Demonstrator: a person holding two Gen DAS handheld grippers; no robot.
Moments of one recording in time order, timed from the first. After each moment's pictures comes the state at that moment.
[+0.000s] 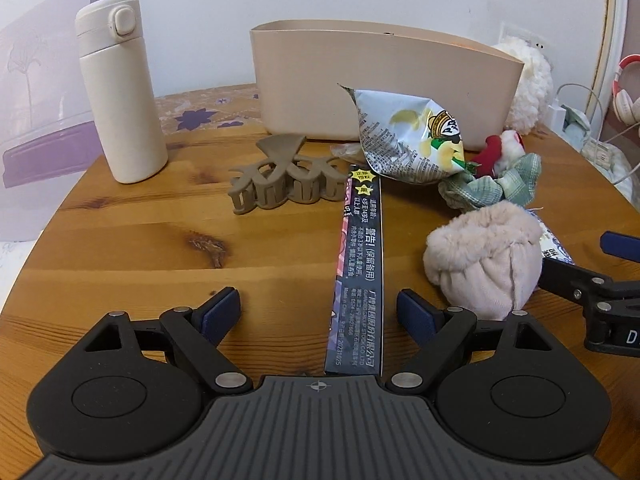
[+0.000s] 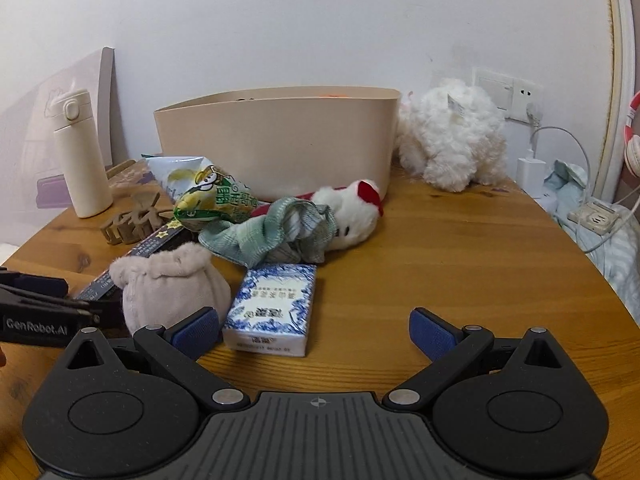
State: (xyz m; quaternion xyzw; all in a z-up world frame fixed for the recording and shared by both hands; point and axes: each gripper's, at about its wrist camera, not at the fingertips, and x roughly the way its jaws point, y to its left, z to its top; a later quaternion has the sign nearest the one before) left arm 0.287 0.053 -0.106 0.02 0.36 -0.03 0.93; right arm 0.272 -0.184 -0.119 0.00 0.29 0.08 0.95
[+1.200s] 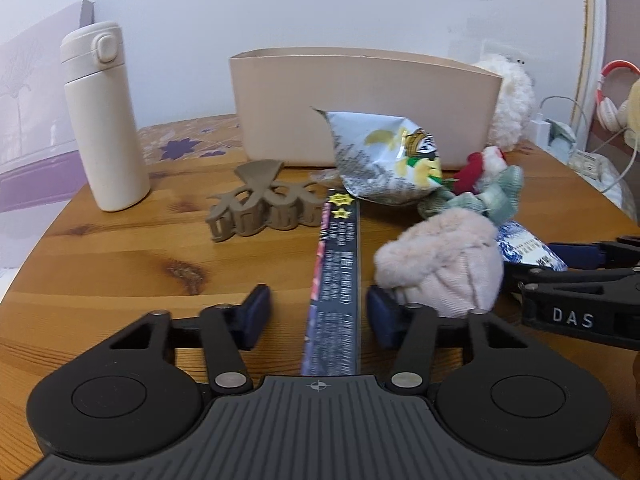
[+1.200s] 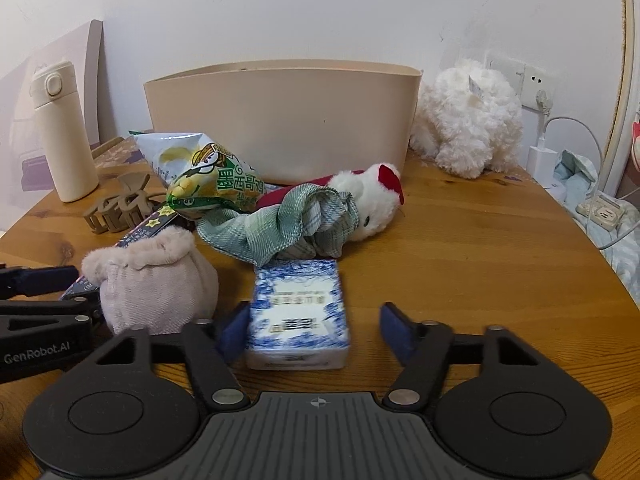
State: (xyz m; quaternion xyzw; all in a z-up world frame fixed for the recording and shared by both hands) left arm 0.285 0.044 -0.108 0.02 0.31 -0.06 0.95; right arm 0.293 -0.167 -0.126 -0.02 0.32 0.06 0.94
